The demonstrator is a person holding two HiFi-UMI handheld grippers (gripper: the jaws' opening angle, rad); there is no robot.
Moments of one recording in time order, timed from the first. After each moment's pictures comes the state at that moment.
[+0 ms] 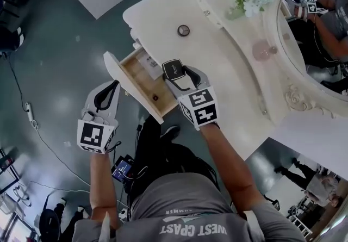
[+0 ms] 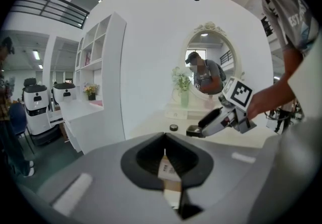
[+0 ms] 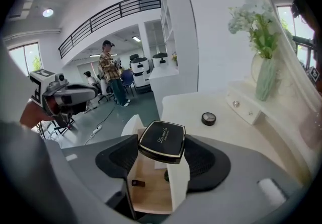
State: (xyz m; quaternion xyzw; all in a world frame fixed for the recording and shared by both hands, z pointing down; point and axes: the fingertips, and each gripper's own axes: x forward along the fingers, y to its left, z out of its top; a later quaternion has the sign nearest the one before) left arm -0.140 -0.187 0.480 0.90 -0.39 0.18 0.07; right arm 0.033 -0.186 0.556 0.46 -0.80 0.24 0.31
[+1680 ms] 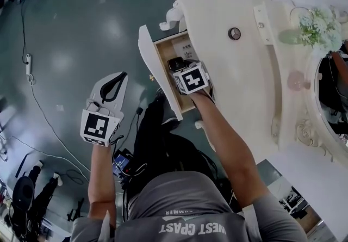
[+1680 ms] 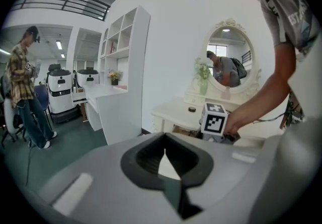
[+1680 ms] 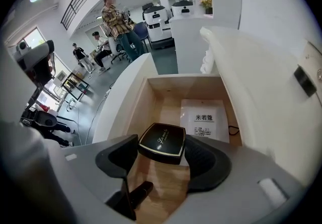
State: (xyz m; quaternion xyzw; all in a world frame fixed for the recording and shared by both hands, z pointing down) left arm -0.245 -0.164 0.556 0.85 -0.47 0.19 0.14; right arm -0.078 -0.193 0.750 0.29 -0.76 0.30 0.50
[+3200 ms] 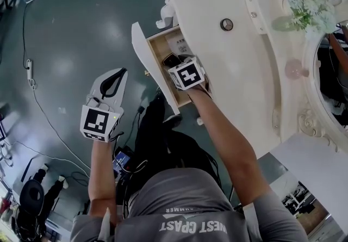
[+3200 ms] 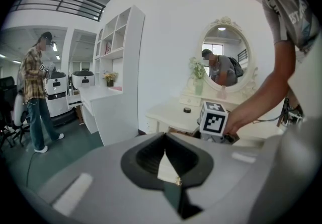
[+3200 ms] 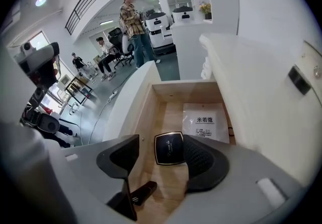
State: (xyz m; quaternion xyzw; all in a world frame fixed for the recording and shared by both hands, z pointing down) left arm -0.223 -0.162 0.547 0.86 -0.46 0.20 0.13; right arm -0.080 -0.188 0.736 0.28 -0.78 0.30 0.48
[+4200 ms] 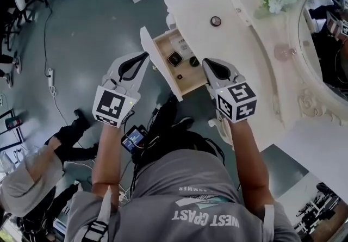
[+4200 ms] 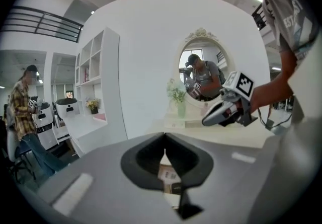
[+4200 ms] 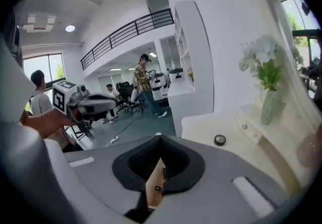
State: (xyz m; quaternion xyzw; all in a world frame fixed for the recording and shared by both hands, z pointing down) left arm -0.144 -0.144 0.393 0.90 -0.40 0.18 0.03; right arm 0.010 -0.140 0.447 0.39 -0.87 0.21 0.23
